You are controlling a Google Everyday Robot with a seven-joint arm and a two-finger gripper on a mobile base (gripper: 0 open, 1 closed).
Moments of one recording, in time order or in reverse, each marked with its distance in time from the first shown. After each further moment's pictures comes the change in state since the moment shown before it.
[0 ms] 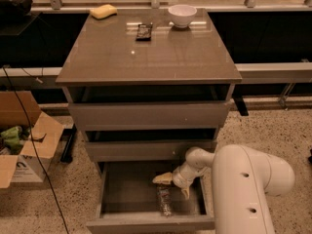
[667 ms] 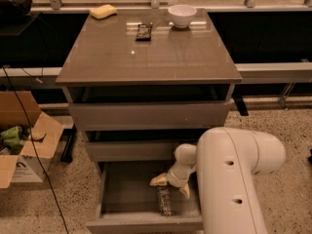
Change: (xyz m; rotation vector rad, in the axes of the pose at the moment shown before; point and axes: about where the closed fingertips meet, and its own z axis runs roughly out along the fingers) arm 0.025 0.016 -0.019 0.183 -0.012 -0.011
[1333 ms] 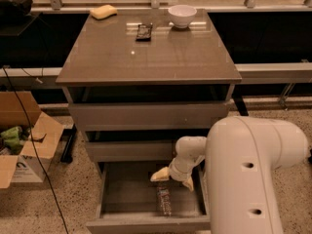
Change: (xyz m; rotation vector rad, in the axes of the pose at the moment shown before) arm 0.017 0.009 -0.068 0.037 -0.066 -0.103
